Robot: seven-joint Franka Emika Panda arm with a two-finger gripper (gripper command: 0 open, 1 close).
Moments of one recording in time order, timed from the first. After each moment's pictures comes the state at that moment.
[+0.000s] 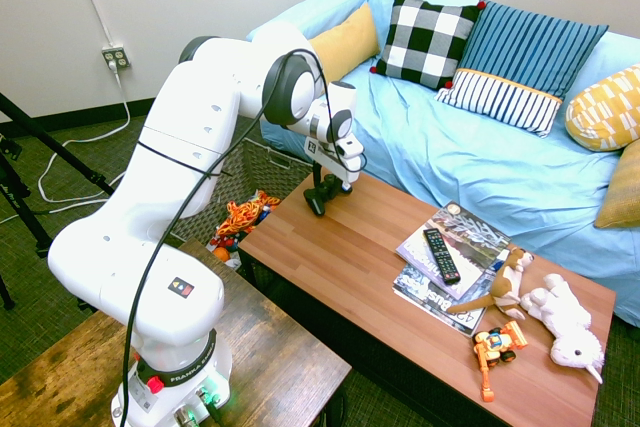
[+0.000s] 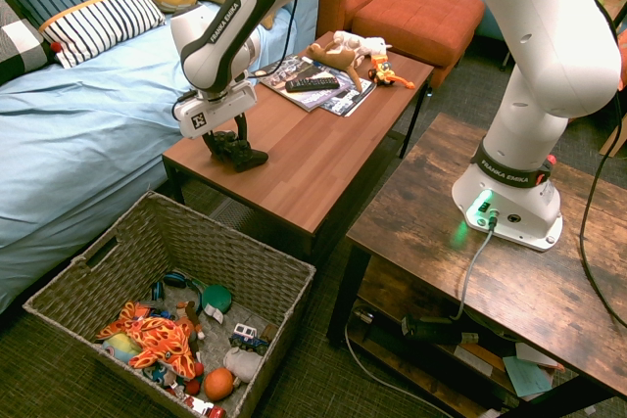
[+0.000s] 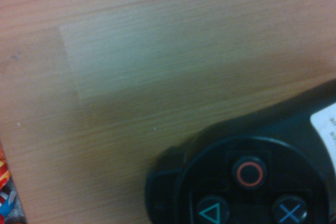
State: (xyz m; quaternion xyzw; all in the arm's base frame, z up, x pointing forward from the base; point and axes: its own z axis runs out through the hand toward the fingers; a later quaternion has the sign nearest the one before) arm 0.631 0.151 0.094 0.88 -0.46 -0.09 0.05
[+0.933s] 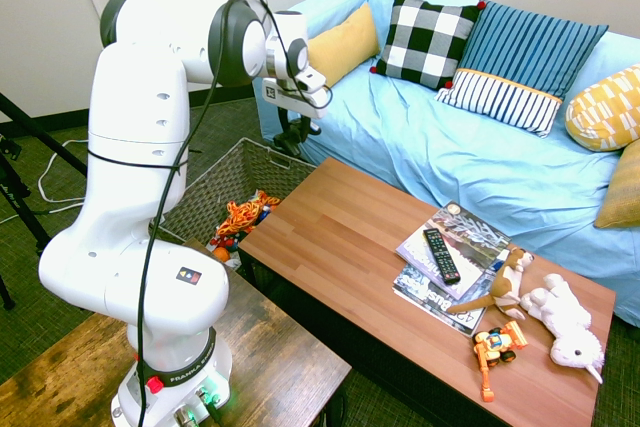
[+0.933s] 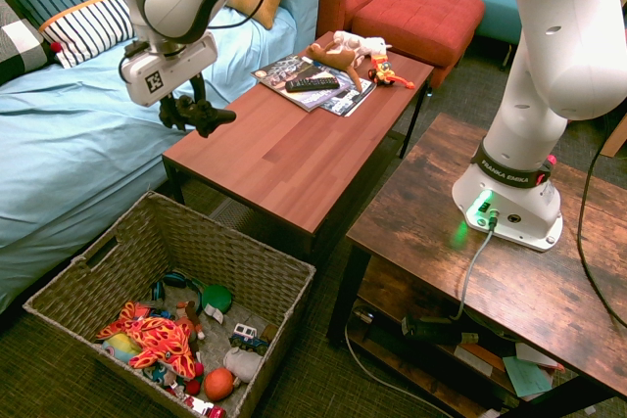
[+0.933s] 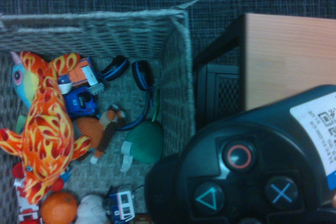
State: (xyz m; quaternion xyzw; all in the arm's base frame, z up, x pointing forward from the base) arm 0.580 0.323 0.259 0.95 -0.32 0.00 0.06
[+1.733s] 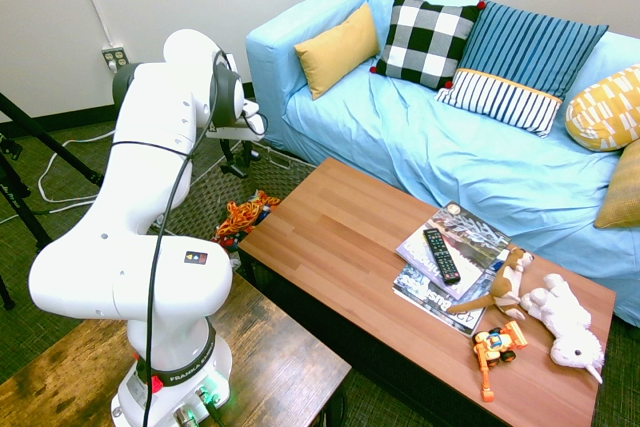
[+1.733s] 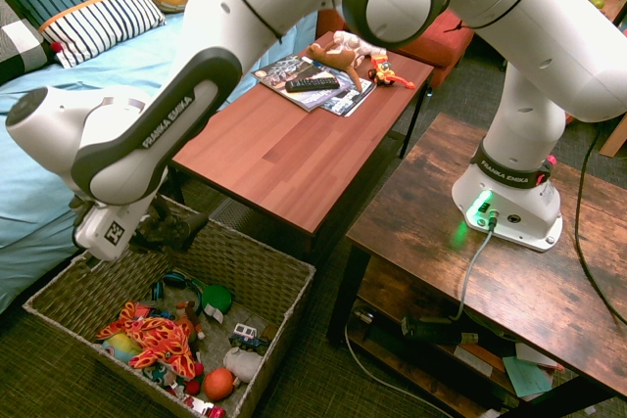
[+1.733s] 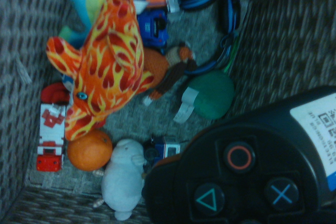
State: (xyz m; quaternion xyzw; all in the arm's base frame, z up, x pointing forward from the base) arm 0.530 0.483 0.078 0.96 -0.21 -0.06 0.15
